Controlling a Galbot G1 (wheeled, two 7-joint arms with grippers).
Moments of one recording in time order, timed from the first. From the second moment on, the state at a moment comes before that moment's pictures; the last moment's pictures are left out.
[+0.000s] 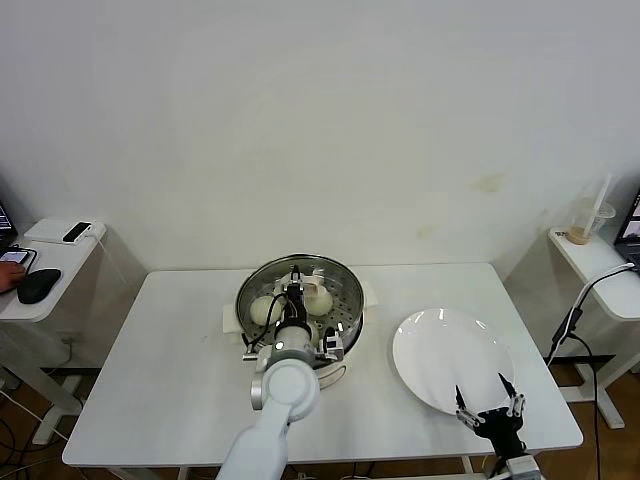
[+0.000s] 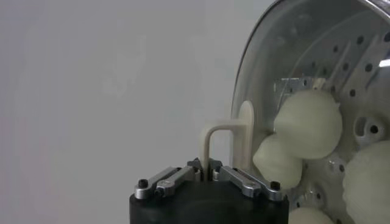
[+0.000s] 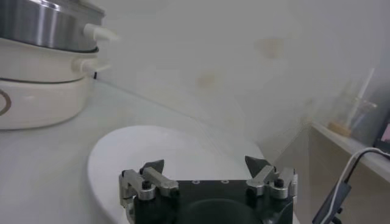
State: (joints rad) left arm 0.97 -1.59 -0.11 -1.75 1.65 0.44 0.36; right arm -1.63 1.50 0.82 1.91 -0.21 0.08 -0.22
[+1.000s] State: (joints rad) left arm 1.08 -1.54 -0.09 -1.91 1.58 0.41 0.30; right arm -1.63 1.50 0.80 1.91 -0.23 0.09 -0.22
